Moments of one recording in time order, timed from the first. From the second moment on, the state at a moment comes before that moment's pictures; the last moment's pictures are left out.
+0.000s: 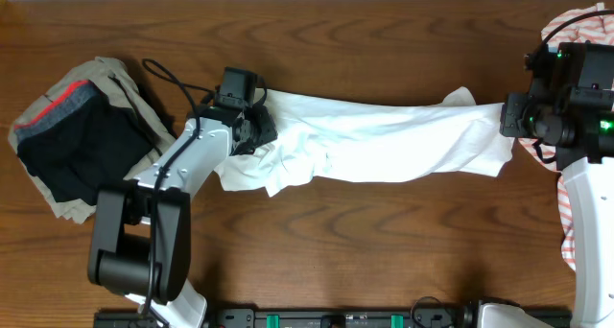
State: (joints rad) left arm -0.24 1.80 1.11 -0.49 0.12 -0.62; right arm -0.12 1.36 1.37 -0.99 0.05 -0.01
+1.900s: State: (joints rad) left arm -0.24 0.88 1.44 -0.82 0.15 -0.43; right arm -0.12 1.03 1.43 -1.00 0.05 -0.01
